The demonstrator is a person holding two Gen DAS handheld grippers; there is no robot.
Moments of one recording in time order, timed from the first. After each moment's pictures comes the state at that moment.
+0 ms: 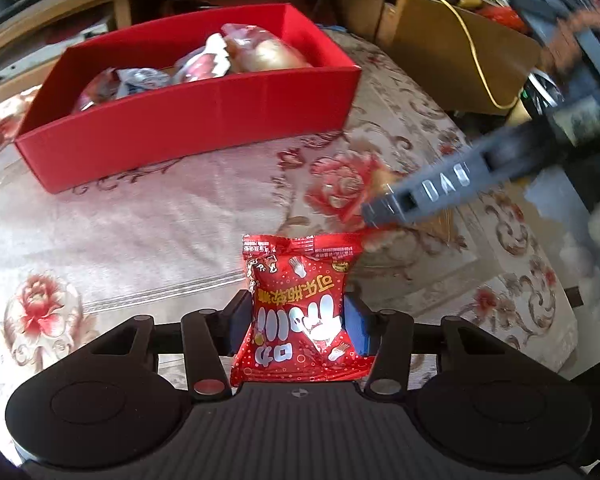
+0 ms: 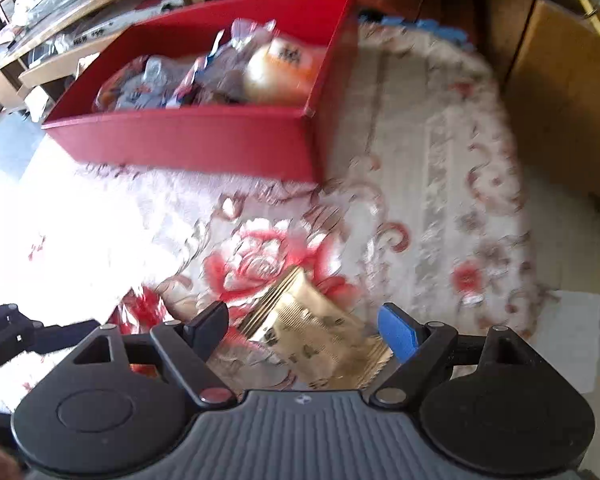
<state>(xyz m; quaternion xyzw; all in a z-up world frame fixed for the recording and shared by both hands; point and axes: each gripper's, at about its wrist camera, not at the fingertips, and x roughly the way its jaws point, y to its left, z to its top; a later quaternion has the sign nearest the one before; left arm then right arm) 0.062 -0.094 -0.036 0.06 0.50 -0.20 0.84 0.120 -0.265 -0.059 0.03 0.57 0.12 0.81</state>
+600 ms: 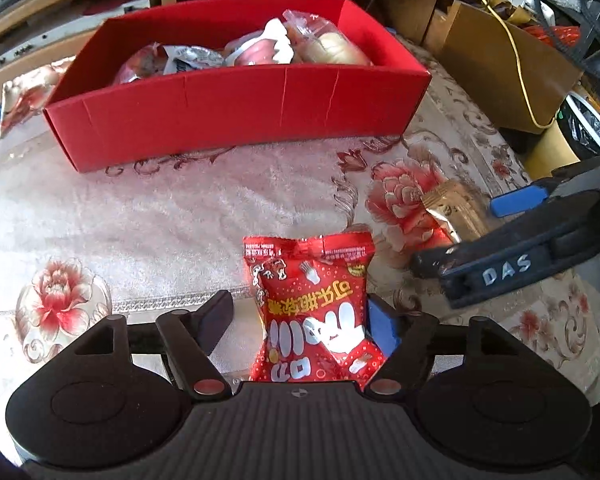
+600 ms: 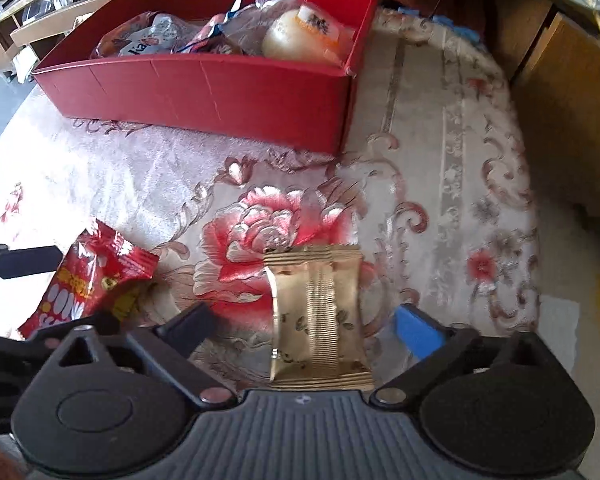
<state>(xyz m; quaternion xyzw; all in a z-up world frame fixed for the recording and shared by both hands) 0.084 -0.074 -0.052 0.04 0.51 -0.15 0.84 0.111 -0.235 -0.071 -0.04 0.58 0.09 0.81</state>
